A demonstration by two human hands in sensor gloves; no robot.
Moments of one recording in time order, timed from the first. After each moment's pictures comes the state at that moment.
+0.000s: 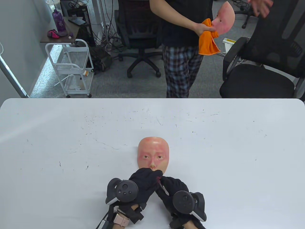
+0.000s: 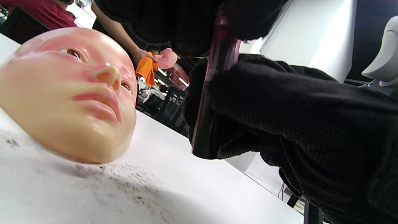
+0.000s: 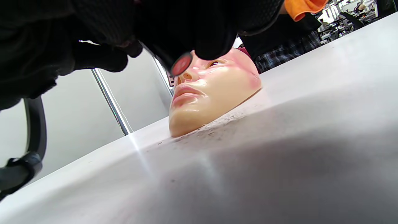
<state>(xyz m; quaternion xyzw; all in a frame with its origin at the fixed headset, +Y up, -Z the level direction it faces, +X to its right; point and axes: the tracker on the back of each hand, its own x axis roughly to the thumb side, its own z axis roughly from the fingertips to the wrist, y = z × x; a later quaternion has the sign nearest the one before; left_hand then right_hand) -0.110 -0.735 -0.271 0.06 -0.32 0.31 0.89 0.092 -0.760 -0.240 0.16 -0.07 0.95 0.27</state>
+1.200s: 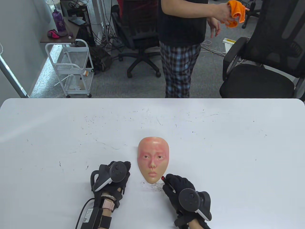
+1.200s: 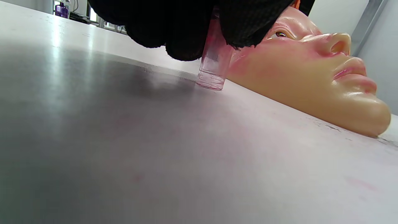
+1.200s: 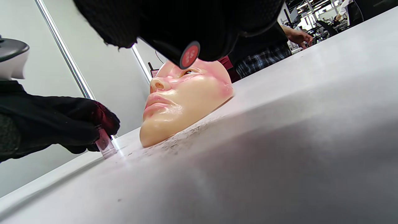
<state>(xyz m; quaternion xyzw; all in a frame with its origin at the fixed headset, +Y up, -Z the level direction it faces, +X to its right) -0.180 -0.770 -0.327 -0.06 -0.10 0.13 0.98 0.113 -0.764 -0.246 0.12 -0.07 0.95 0.26</state>
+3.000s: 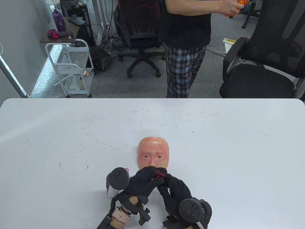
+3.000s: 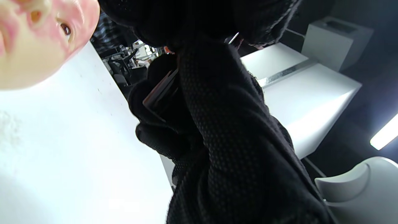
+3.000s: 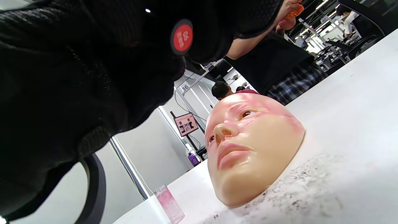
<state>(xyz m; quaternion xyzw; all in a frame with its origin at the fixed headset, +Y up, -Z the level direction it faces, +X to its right) -0.104 -0.736 -0.287 -0.06 -0.30 0.59 0.75 0.094 -0.744 -0.220 0.13 -0.18 0.90 0.38</state>
